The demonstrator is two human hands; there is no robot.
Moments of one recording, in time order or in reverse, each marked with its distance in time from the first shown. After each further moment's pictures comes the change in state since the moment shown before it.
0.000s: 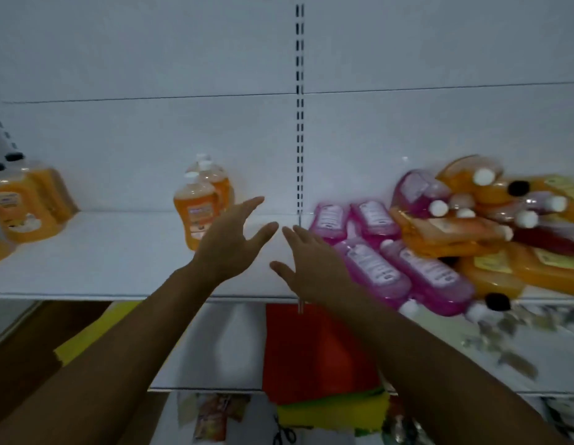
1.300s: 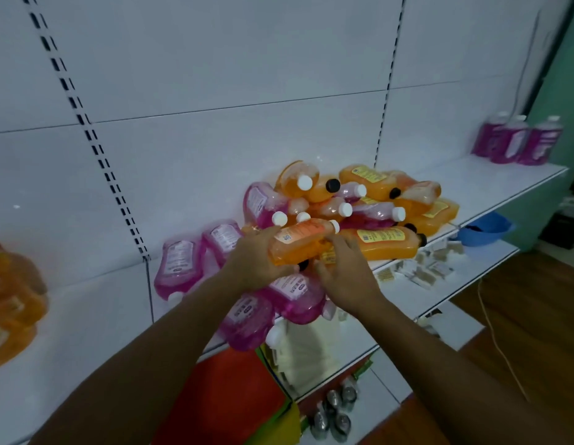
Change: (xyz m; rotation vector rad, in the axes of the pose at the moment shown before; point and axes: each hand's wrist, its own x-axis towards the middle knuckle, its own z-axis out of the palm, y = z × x) left_hand 0.085 0.155 0.198 -0.209 -0.512 0.441; right_hand -0.115 0.192 -0.090 0.162 0.476 0.623
